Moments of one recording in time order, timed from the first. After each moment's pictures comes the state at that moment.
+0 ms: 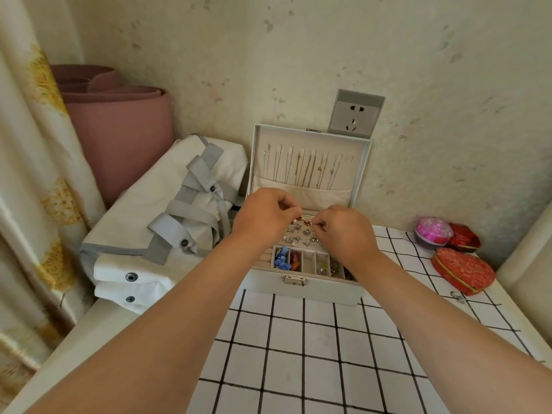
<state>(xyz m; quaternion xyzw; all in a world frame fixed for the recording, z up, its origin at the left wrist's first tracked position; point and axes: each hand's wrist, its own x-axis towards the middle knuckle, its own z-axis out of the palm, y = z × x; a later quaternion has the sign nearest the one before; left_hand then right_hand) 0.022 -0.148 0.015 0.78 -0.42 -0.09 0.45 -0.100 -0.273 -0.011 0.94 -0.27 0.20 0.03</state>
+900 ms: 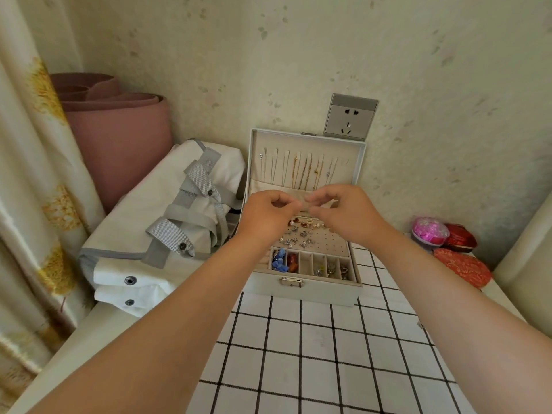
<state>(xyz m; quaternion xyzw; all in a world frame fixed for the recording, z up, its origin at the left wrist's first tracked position) 0.010 -0.150 0.020 0.72 -0.33 -0.17 0.59 -0.105 -0.283 0.031 0.88 -0.23 0.25 -0.33</state>
